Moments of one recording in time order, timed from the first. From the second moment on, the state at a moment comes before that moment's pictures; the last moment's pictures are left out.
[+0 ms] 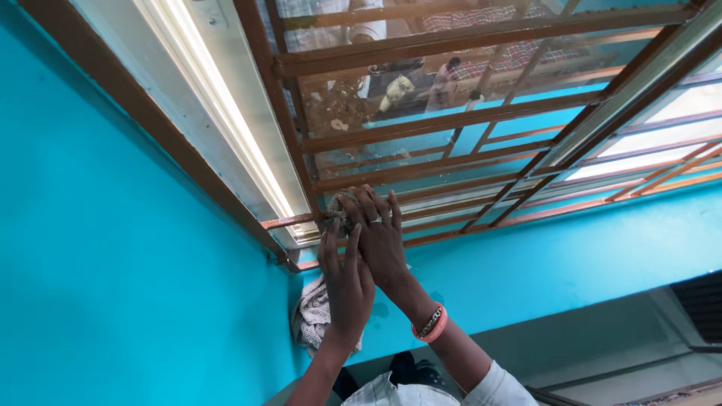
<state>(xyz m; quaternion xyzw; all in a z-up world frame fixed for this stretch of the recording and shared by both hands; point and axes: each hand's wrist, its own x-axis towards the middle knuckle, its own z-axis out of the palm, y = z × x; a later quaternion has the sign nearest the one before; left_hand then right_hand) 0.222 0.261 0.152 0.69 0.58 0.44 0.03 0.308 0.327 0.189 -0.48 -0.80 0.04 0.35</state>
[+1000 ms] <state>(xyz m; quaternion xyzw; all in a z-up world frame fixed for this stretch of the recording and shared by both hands) 0.434 0.357 0.157 0.70 0.45 0.54 0.10 0.571 0.348 0.179 -0.51 -0.62 0.05 0.59</state>
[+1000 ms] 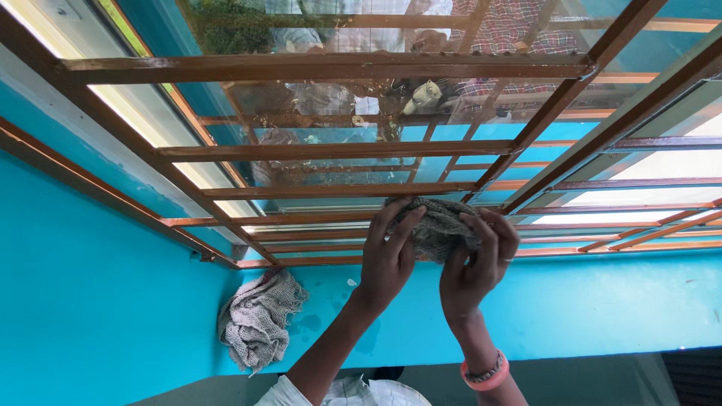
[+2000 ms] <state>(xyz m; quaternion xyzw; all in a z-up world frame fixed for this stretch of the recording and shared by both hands) 0.248 0.258 0.167 0.66 0.47 0.59 0.06 0.422 0.298 0.255 -0.49 -0.70 0.43 0.28</state>
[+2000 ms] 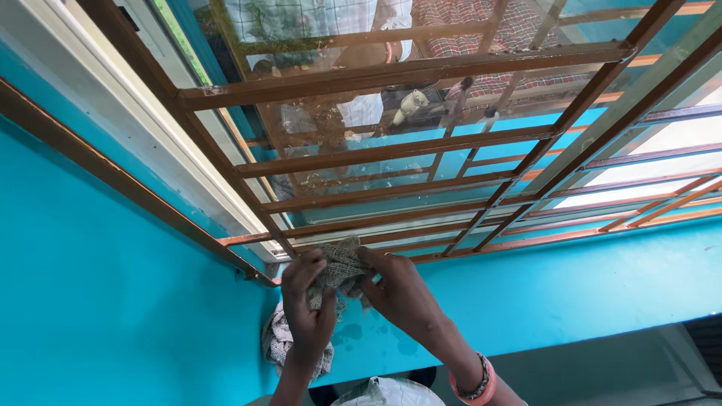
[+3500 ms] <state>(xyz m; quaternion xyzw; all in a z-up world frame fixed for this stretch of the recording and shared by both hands) 0.213 0.281 0.132 0.61 0.67 0.41 -0.07 0.325 0.328 0.163 -0.35 -0.83 0.07 0.43</state>
